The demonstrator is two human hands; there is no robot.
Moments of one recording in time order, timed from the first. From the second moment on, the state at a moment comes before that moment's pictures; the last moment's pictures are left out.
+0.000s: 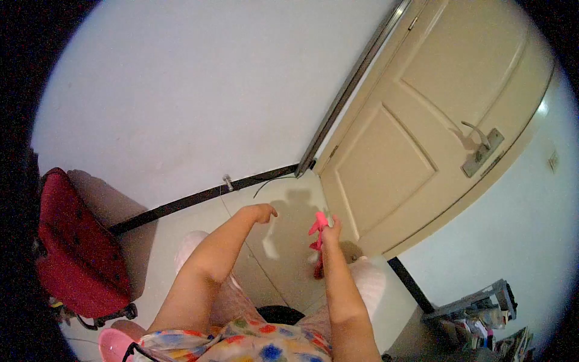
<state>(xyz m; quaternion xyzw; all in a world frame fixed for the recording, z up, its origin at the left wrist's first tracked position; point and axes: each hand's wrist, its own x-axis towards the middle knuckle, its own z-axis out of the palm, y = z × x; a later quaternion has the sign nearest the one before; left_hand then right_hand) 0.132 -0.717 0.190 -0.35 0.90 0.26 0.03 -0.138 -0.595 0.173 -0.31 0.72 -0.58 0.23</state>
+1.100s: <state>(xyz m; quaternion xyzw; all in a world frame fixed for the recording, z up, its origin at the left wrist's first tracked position) 0.133 -0.817 0.161 -0.52 0.82 0.22 0.10 -0.197 -0.727 0.160 -0.21 0.69 -0.52 0.45</state>
